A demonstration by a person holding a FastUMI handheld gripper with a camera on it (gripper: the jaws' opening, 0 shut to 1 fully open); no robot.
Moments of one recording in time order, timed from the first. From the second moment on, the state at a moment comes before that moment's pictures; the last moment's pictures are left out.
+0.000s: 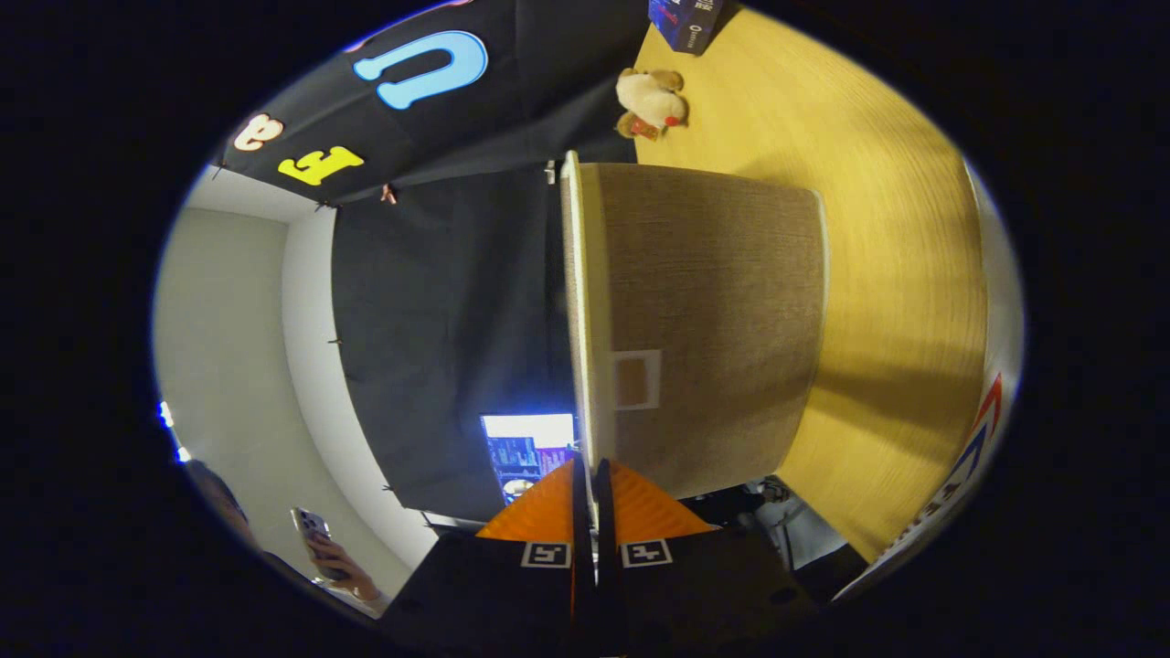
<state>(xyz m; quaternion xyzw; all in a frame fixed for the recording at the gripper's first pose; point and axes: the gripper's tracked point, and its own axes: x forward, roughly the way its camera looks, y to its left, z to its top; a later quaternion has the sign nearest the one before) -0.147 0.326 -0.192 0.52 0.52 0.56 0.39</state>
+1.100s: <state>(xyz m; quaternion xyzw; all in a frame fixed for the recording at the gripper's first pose) -0.132 0.499 0.021 0.47 0.37 0.59 0.54</state>
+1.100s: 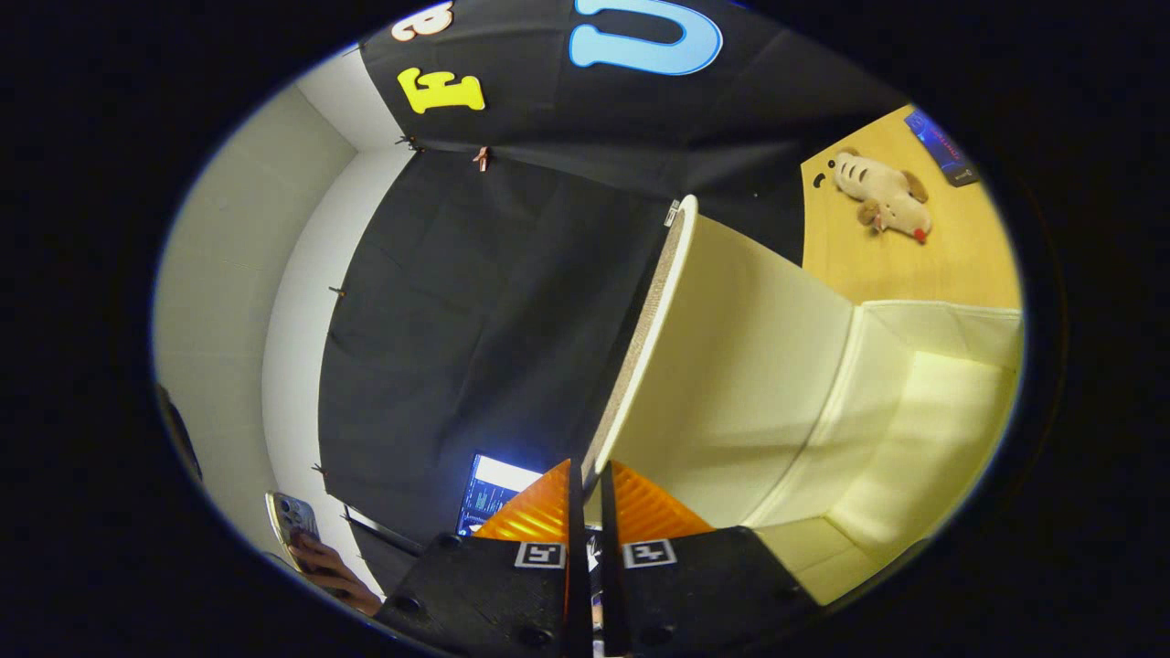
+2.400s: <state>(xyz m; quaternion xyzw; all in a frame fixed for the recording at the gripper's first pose) -0.034 0.340 -0.098 0.36 0.34 0.38 0.78</state>
